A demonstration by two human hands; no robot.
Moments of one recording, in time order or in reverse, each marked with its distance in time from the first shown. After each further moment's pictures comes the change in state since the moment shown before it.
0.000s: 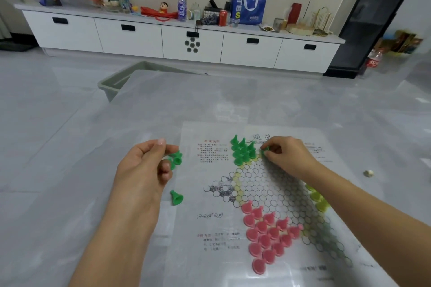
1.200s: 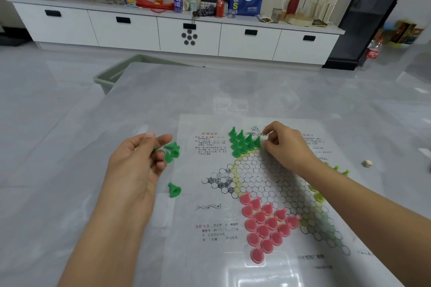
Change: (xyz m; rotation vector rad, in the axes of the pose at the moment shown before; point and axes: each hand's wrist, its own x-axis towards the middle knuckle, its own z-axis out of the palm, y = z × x) left_hand 0.006 -0.002 -0.001 -0.060 0.017 -0.005; right_hand -0.003 0.000 0.008 0.050 0.171 0.001
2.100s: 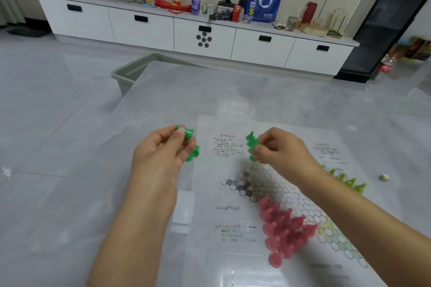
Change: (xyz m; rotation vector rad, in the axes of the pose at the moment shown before) left_hand 0.004 0.002 -0.004 -0.138 -0.044 0.055; right_hand -0.030 -0.076 -0.005 0.318 -0.164 0.063
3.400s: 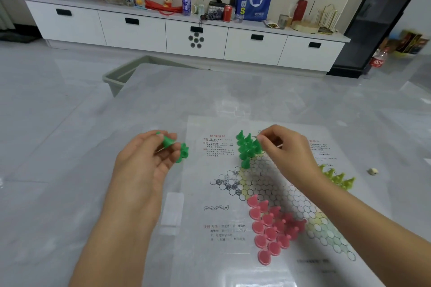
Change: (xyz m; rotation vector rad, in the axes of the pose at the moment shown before) left_hand -0.010 0.007 0.000 0.018 -0.009 -0.022; right_hand 0.002 0.025 -0.012 -0.032 0.199 -0.172
